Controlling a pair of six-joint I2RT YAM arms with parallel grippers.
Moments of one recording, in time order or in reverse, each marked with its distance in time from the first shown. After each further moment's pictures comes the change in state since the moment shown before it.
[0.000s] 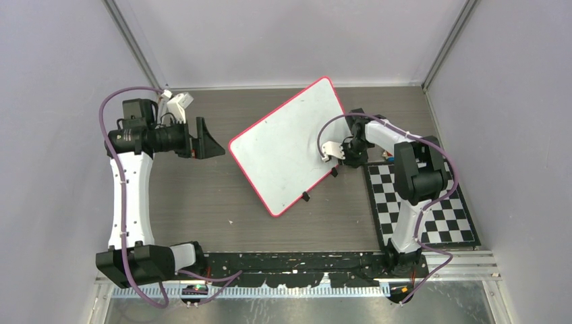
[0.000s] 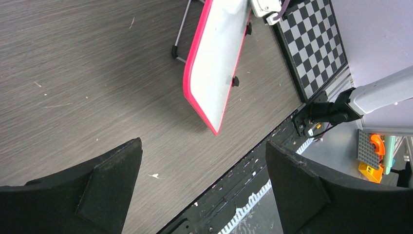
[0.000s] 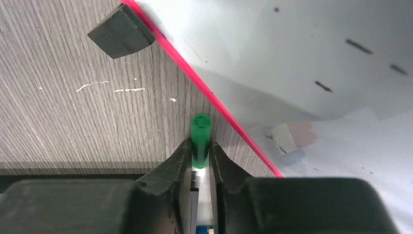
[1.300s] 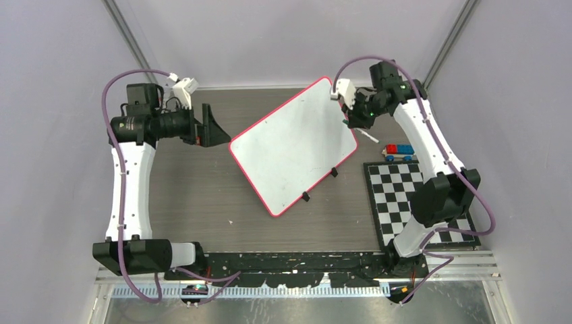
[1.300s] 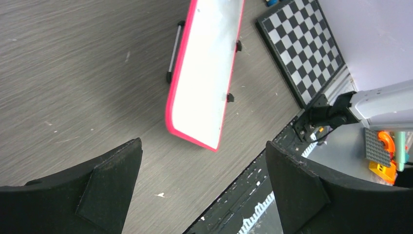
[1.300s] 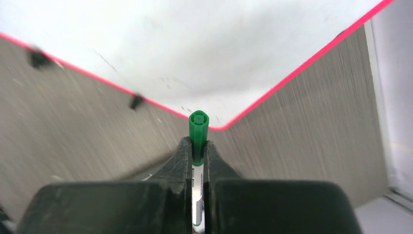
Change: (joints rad) left arm -0.071 0.077 0.156 0.034 -0.015 -0.029; right arm -0.029 -0.244 0.394 -0.233 -0.211 0.404
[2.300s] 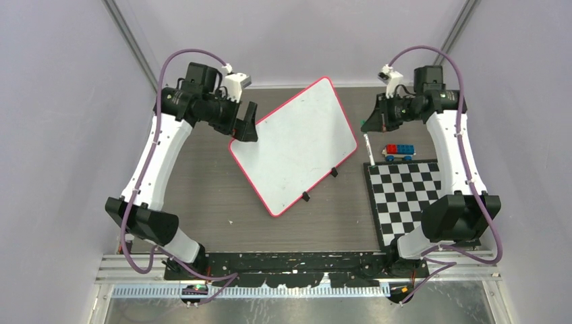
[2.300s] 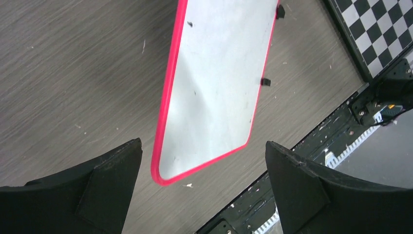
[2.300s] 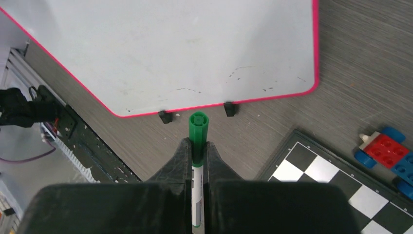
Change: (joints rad) left arm -0.397 0.265 0.267 -0.076 -0.425 -0.013; right arm -0.204 -0.171 -0.065 -0.020 -0.338 0.778
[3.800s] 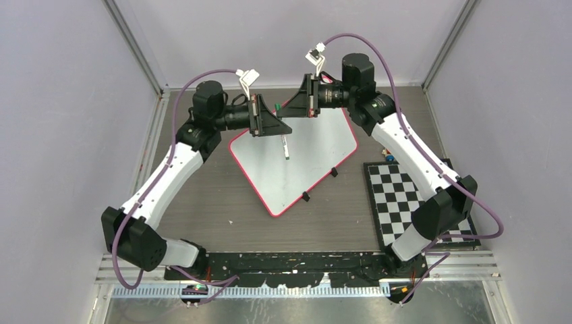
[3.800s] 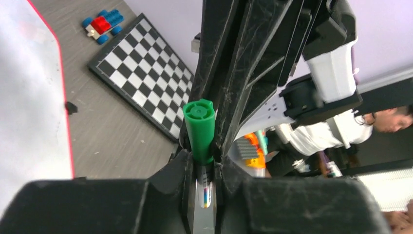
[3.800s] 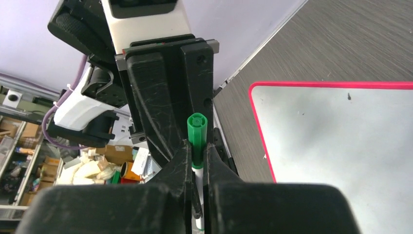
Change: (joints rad) left arm -0.111 -0.209 -0.539 1.081 0.548 -0.844; right arm 0.489 0.077 0.013 0.826 -0.207 0.929
